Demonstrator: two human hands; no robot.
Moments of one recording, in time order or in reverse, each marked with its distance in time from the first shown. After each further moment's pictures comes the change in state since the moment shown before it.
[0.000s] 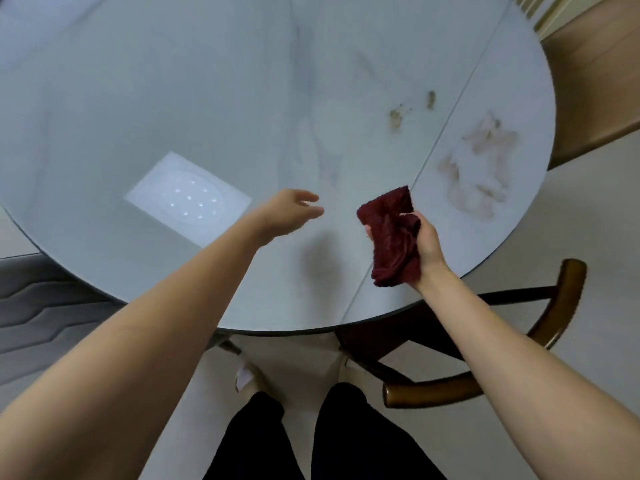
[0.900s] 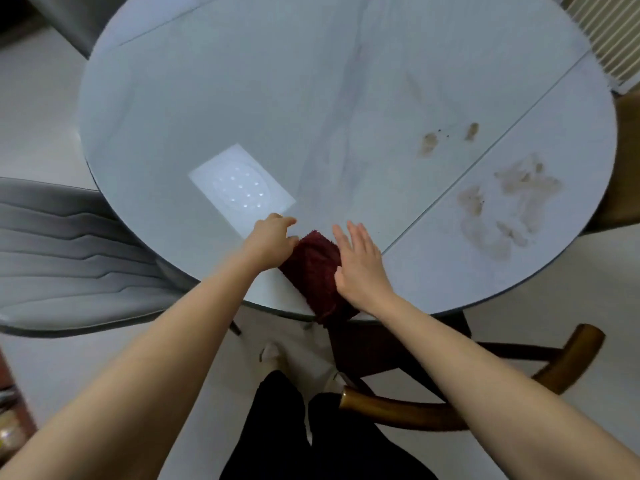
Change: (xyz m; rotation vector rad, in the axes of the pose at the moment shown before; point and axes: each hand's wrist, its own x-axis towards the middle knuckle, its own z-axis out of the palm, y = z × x) left_hand -0.037 -0.010 0.068 0.348 0.408 -0.109; right_hand -0.008 0.013 -0.014 -1.978 -0.448 -0.692
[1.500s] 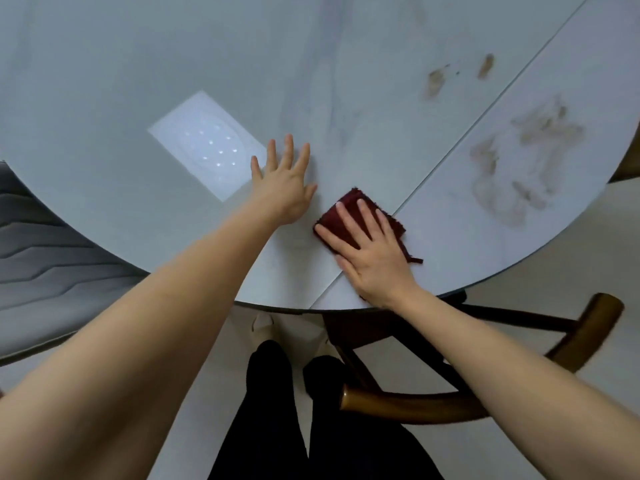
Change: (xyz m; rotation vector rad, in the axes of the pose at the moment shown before) left_hand 0.082 -0.003 0.036 0.328 -0.004 0.106; right_hand 0.005 0.053 0.053 -0.309 0.196 -0.303
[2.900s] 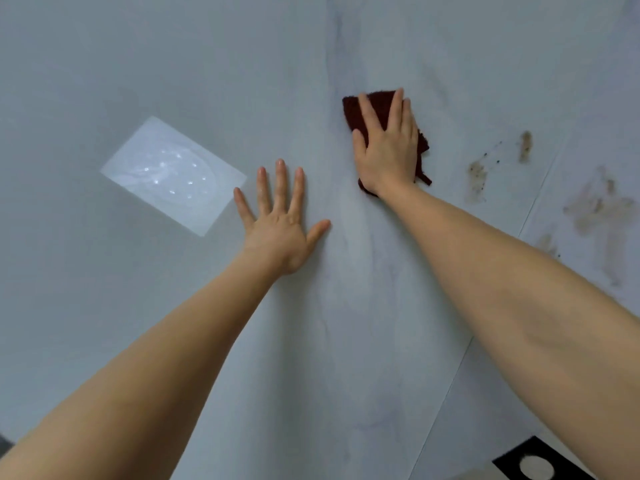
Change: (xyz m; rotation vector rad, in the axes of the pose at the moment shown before) left_hand 0.186 -0.057 -0.078 0.070 -0.059 0.145; right_hand 0.346 0.158 -0.024 -0.005 0.110 0.752
